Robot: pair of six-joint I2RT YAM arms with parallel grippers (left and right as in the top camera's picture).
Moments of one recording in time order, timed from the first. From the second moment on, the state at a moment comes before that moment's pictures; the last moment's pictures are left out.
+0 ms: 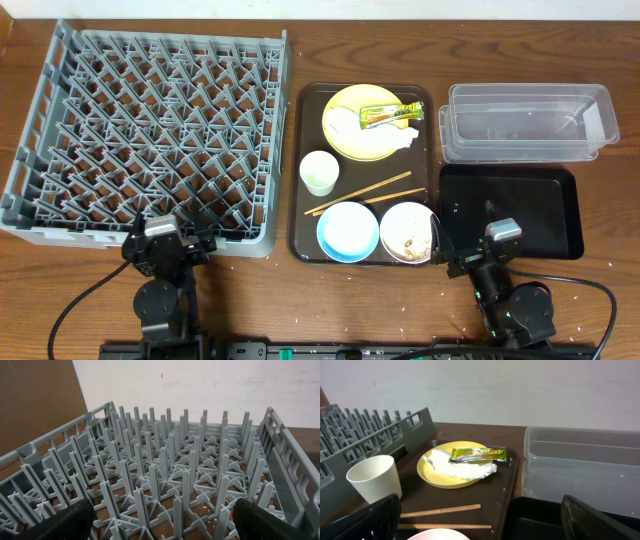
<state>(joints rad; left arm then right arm) 0.13 0.01 0.03 -0.13 -0.11 0.04 0.31 0.01 0.01 -0.06 0.02 0.11</state>
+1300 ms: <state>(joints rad) 0.13 0.01 0.03 -0.13 -0.11 0.04 0.31 0.31 0.32 0.05 -0.04 -0.03</state>
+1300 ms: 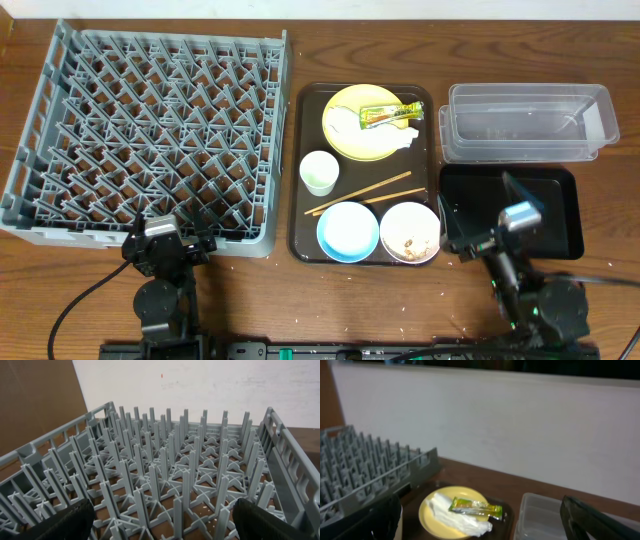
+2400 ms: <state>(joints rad) 0.13 0.01 0.03 -0.13 -0.11 0.04 0.31 2.01 2.18 -1.28 -0.35 -0.07</state>
